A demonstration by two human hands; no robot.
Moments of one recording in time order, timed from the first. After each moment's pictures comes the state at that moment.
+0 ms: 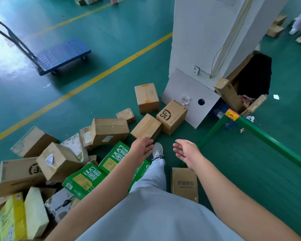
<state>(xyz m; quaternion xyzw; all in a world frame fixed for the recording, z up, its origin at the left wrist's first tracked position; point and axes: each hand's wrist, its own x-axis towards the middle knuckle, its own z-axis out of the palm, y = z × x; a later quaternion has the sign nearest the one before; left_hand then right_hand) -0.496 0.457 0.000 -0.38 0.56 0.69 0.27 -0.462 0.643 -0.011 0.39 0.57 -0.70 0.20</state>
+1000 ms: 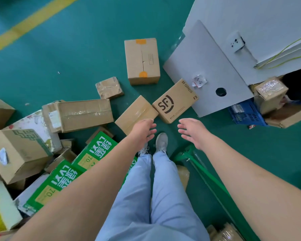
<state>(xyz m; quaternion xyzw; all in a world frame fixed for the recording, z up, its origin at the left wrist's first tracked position) -0.919 0.504 -0.186 -0.48 0.51 0.60 0.38 -0.919 0.688 -0.166 0.44 0.64 -0.52 0.37</state>
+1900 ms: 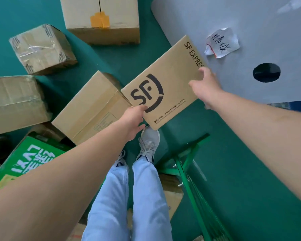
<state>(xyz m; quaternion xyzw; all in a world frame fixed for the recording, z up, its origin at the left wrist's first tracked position) -1.024 0.631 -0.585 -0.55 0.48 0.53 0.43 -1.107 0.845 -0.601 0.29 0.85 -0.26 0.36</state>
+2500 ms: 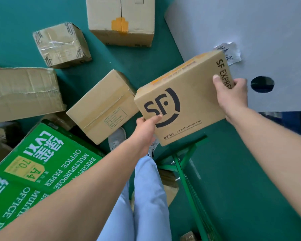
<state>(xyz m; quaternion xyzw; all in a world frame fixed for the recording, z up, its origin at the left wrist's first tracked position) -0.984 0.634 -0.518 -0.55 0.43 0.59 0.40 -1.094 0.863 -0.535 0.39 0.85 -0.28 0.24</state>
